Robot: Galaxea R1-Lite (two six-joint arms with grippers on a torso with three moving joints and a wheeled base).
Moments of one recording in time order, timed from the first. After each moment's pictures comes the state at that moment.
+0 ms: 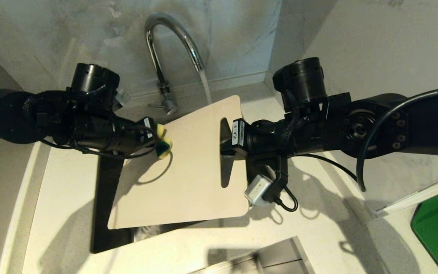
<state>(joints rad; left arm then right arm) -0.46 1.83 -1.50 0.22 0.02 -0.60 0.53 1.81 -1.49 0.11 0.48 -2.56</state>
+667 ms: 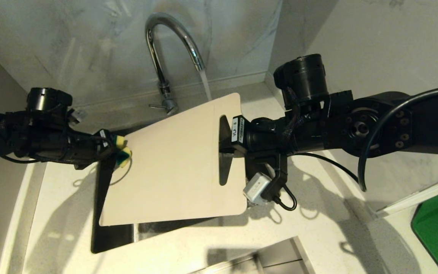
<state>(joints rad) -0.14 1.83 -1.32 0.10 -0.20 -0.55 0.53 1.81 -1.49 0.10 0.48 -2.53</state>
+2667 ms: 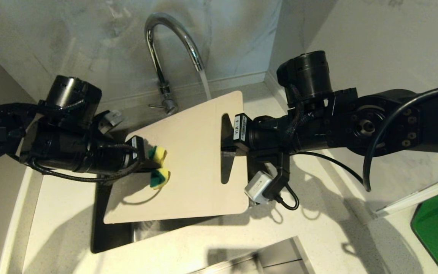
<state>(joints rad) -0.47 1.69 -1.30 0.28 -0.19 -0.67 0.52 1.79 -1.49 0.11 0.47 -2.52</state>
